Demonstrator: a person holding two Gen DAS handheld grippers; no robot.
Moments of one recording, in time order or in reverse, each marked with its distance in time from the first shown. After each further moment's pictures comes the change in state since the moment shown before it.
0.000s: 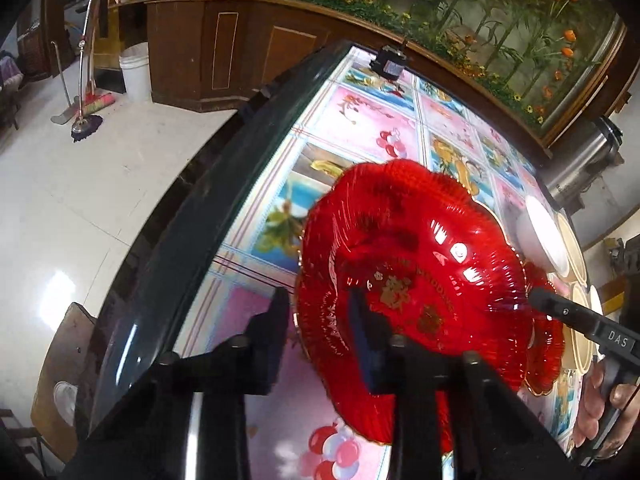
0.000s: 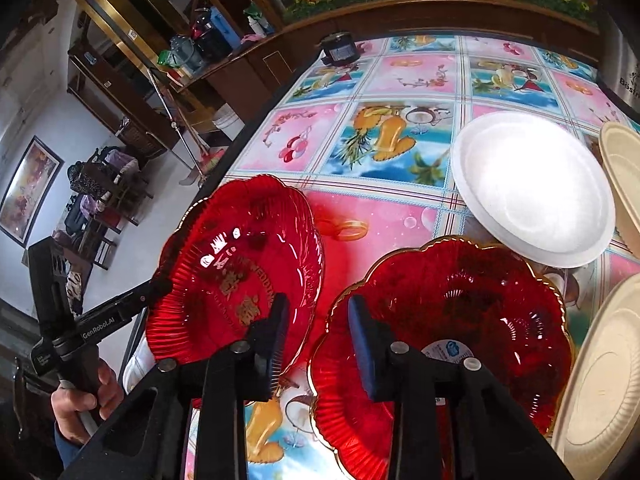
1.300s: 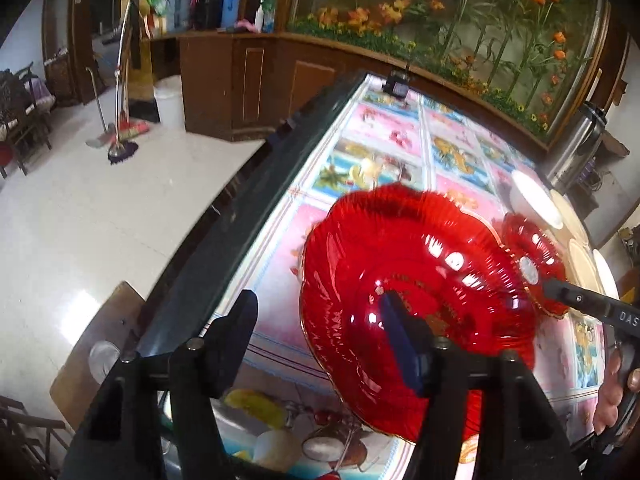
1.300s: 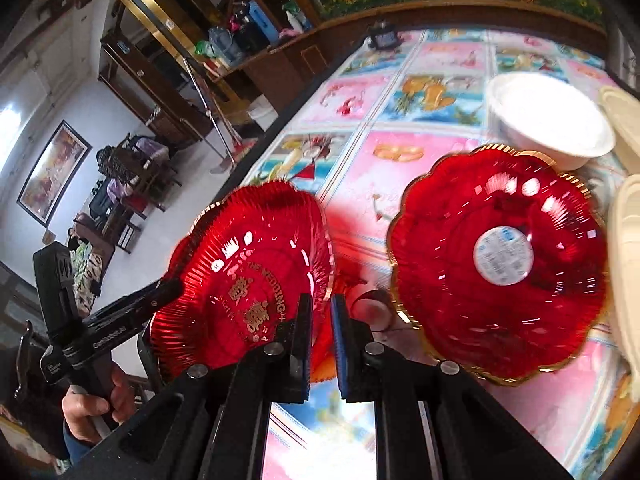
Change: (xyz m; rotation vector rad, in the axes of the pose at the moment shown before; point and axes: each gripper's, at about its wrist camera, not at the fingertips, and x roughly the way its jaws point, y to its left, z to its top) left arm -0.092 0.009 -0.095 0.022 -0.164 0.106; right arm -0.040 0.031 -0.085 -0.066 -0.061 0.084
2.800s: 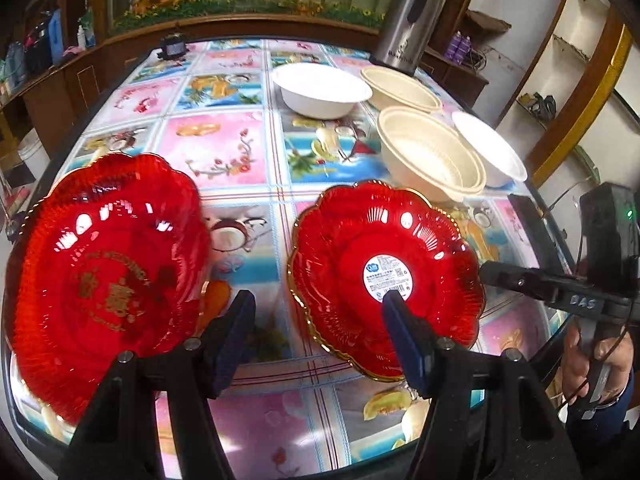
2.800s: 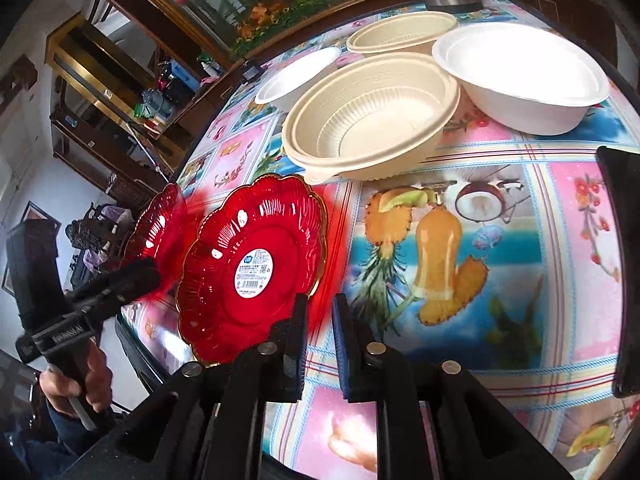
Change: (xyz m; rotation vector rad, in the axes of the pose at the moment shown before) left arm 0.015 -0.214 -0.061 0.413 0.202 -0.300; right arm -0.131 -0.136 -0.119 0.272 -0.079 -0.082
